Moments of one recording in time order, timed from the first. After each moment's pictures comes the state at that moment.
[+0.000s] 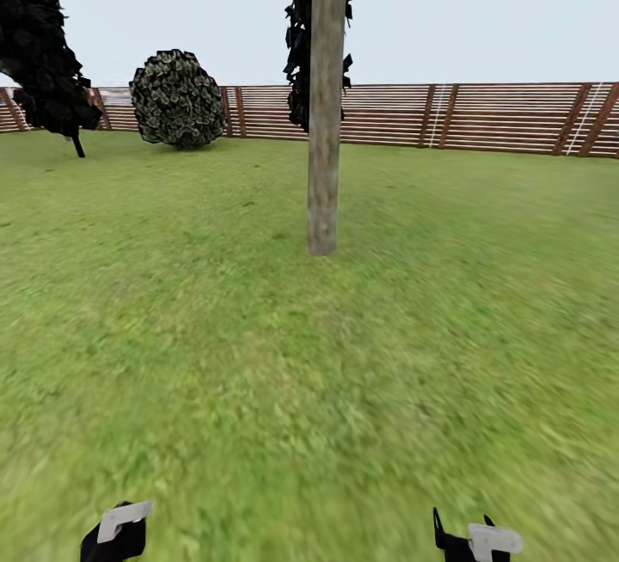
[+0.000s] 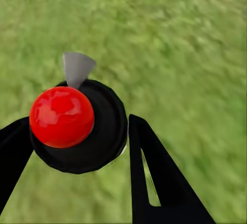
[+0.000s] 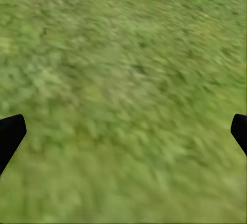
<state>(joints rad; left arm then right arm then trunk) -0.25 0.16 0.19 -0.45 0.05 -0.35 -0.04 -0.20 -0.06 -0.06 -0.42 0.00 -0.64 -0.11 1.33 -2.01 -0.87</state>
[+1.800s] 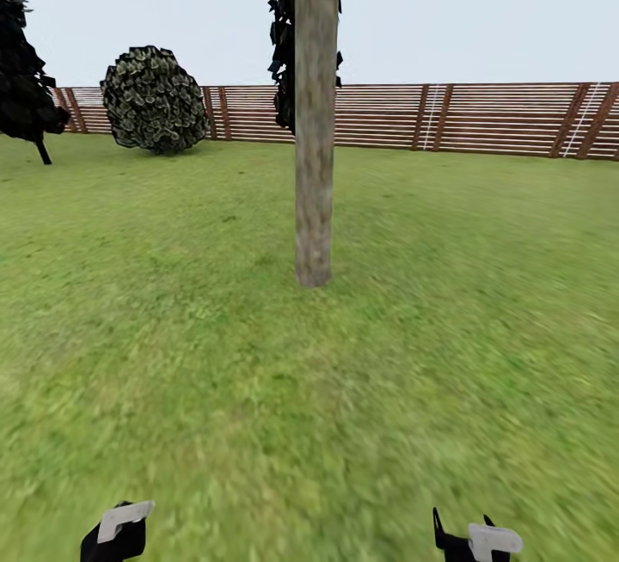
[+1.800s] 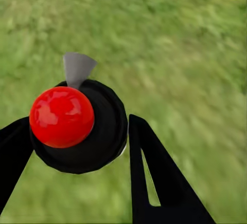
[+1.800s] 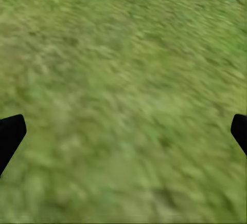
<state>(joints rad) -0.25 0.16 0.19 -0.45 0.05 -0.35 -0.04 -0.20 -0.06 -0.06 -0.42 0.00 -0.64 -0.11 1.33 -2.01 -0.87</state>
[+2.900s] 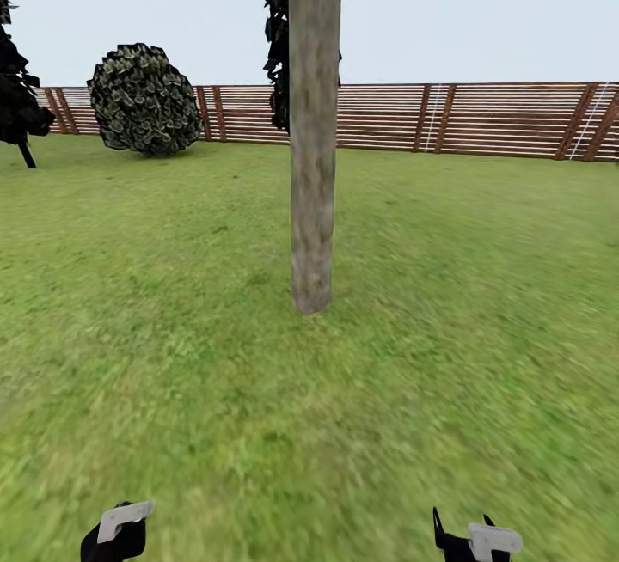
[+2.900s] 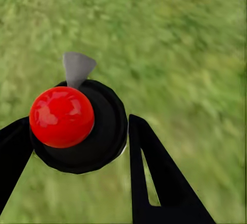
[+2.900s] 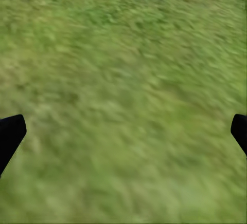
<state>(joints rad) -0.25 0.16 0.19 -0.45 0.05 -0.35 -0.04 -0.20 -0.06 -0.06 -0.42 0.00 -0.64 -0.11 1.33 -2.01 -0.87</state>
